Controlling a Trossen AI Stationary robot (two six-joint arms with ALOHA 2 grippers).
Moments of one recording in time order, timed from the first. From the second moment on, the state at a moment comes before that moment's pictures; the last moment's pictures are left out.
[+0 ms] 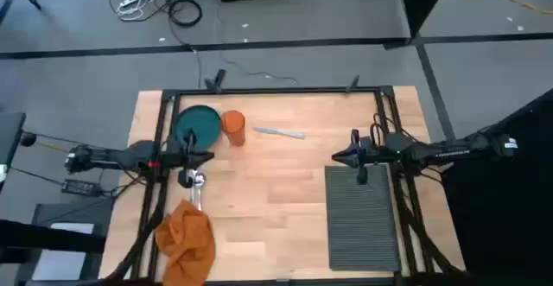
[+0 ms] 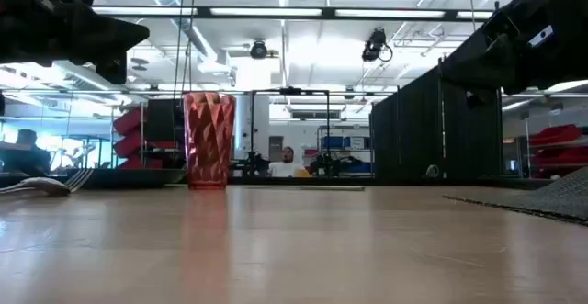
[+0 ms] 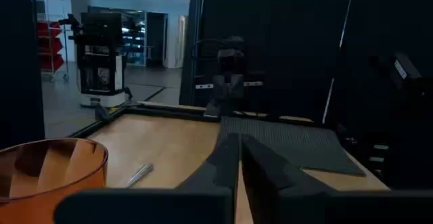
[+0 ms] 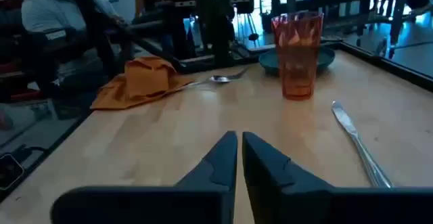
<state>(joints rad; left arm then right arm) -0.10 0.00 0.01 0.14 -0.16 -0.08 -0.07 0.55 0.01 0.51 -0.05 0.15</state>
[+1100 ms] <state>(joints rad) -0.10 0.00 0.01 0.20 -0.16 -0.08 -0.07 0.55 0.01 0.51 -0.05 0.15</state>
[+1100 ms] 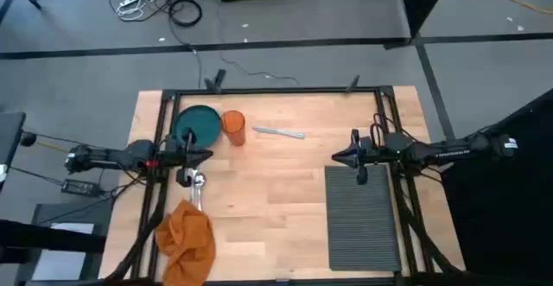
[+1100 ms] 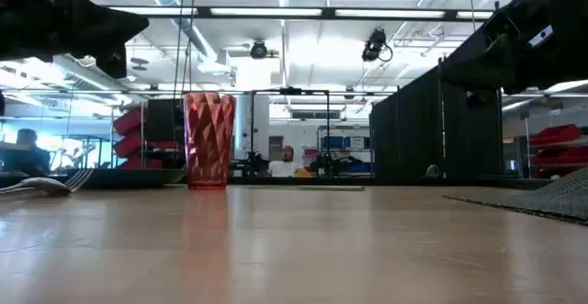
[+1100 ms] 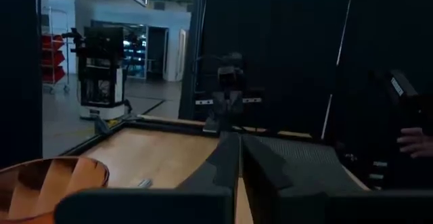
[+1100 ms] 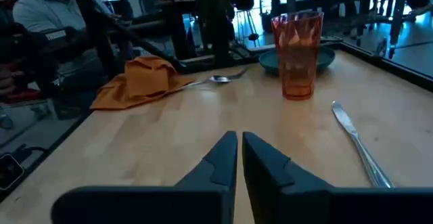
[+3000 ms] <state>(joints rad) -0.12 0.37 0.15 0.19 -0.19 -0.15 0.17 1.00 0.68 -0.61 -0.21 0.40</state>
